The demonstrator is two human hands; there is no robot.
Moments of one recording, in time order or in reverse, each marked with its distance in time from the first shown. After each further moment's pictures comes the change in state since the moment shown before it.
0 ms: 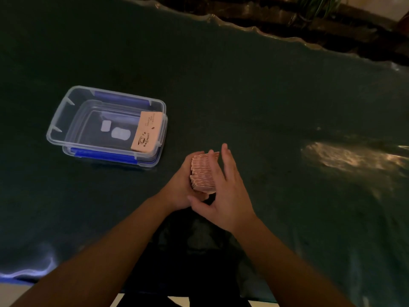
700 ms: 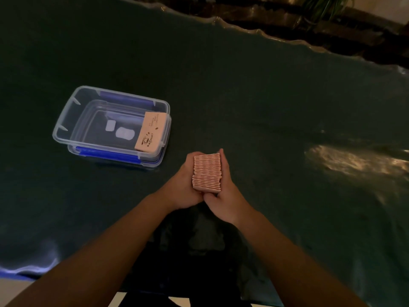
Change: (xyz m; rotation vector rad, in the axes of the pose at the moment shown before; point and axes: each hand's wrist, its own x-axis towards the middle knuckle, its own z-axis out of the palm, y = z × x) left_hand 0.002 0.014 -0.006 0.150 -0.015 0.016; right_hand 0.018 0.031 0.030 0.609 -0.246 0.281
